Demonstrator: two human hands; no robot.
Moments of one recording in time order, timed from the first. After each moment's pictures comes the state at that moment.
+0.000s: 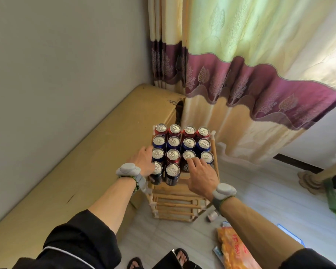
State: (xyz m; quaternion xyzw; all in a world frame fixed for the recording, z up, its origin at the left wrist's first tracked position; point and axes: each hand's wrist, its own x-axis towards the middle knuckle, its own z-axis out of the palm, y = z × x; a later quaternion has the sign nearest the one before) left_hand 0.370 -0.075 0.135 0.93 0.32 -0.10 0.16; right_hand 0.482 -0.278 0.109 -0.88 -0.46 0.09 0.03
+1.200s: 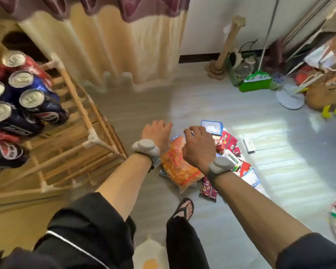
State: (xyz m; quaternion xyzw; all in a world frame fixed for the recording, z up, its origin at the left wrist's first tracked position) left_hand 0.555 -0.493 -0.048 0.98 -0.08 -0.19 0.05; right_hand 0.534 -0.651 -0.065 -0.99 -0.14 0.08 0.00
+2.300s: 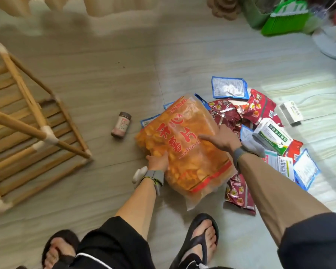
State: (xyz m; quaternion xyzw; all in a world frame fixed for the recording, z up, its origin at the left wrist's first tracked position) left_hand 0.507 -0.575 -0.677 0.67 0.42 -0.35 0.50; right_hand 0.578 -0.787 -0.616 -0.91 0.20 0.31 0.18
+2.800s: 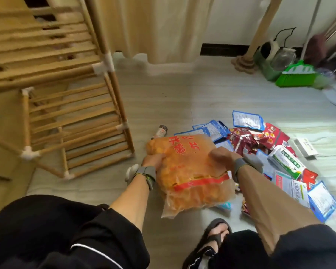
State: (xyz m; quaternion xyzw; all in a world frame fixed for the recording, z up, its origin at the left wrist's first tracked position) left_hand 0.412 -0.441 -0.588 0.63 0.42 -0.24 0.61; right_hand 0.483 -0.686 -0.542 -0.89 0.13 0.35 0.24
